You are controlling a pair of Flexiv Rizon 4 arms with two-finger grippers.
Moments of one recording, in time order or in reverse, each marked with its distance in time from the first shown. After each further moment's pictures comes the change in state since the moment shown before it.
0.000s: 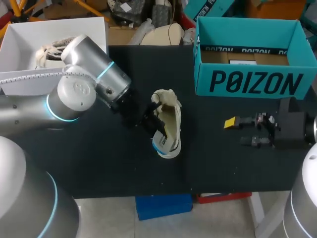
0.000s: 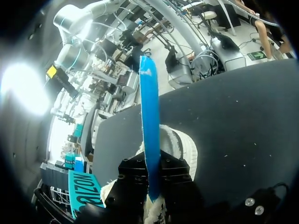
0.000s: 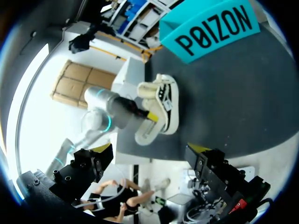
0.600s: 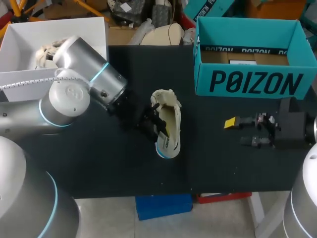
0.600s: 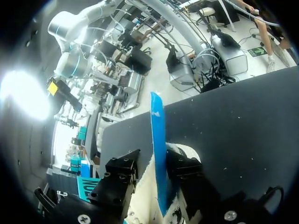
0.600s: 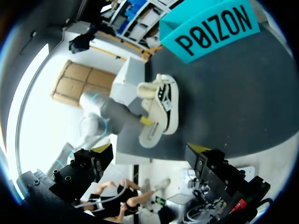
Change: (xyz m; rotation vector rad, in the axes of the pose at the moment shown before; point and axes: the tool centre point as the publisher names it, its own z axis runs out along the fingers) left arm -0.009 -0.034 -0.009 -0.014 -0.021 0.053; right arm 0.000 0.000 0.000 0.000 0.000 0.000
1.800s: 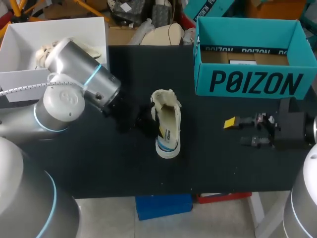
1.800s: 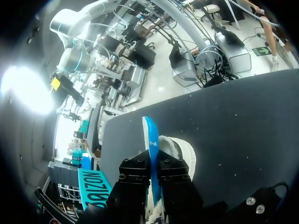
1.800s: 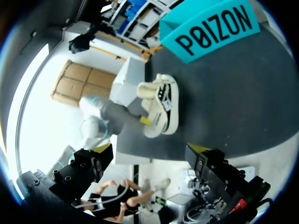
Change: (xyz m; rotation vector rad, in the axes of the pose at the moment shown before) left arm 0.008 0.011 -0.008 -0.062 -0.030 -0.028; right arm 0.000 0.000 0.001 0.000 0.000 0.000
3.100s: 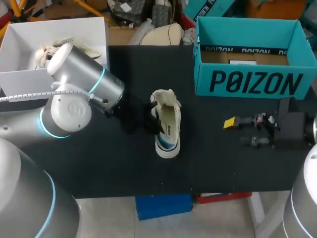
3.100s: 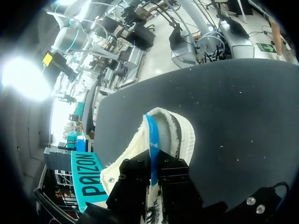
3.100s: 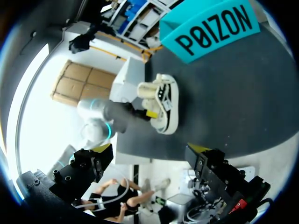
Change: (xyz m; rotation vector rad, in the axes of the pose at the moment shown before) left arm 0.011 0.037 0.006 -0.183 0.053 -0.038; right arm 0.000 0.000 0.000 0.000 -0.001 0.000
